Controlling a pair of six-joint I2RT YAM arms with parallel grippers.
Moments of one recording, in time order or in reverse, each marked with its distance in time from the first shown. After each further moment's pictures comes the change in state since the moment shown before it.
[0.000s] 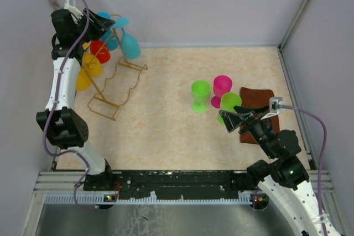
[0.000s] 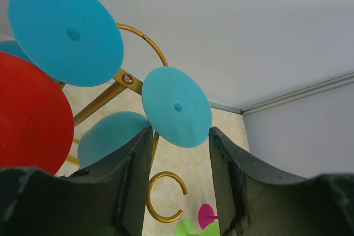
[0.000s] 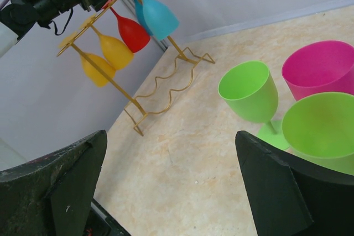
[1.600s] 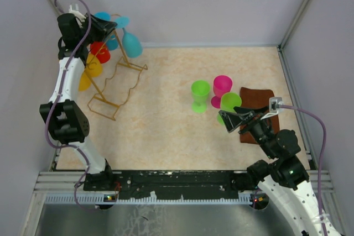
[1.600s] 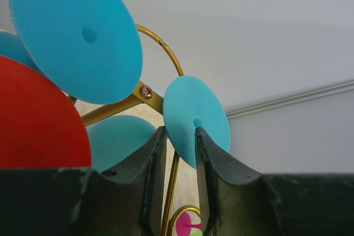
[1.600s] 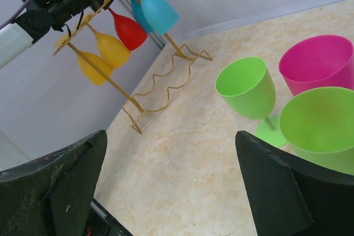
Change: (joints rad) left arm 0.004 0.072 -0.057 0.158 0.031 -0.148; right arm 0.000 0.000 0.000 -0.017 0.006 0.007
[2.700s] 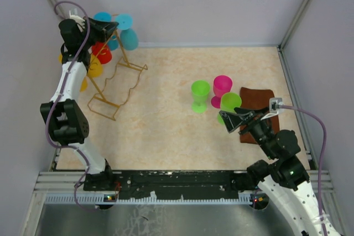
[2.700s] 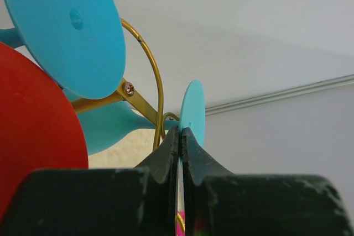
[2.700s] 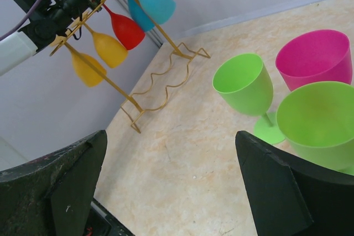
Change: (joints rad) left arm 0.002 -0.017 -0.129 0.238 0.061 -0.267; right arm 0.000 -0.003 0.000 -0.021 0.011 0.008
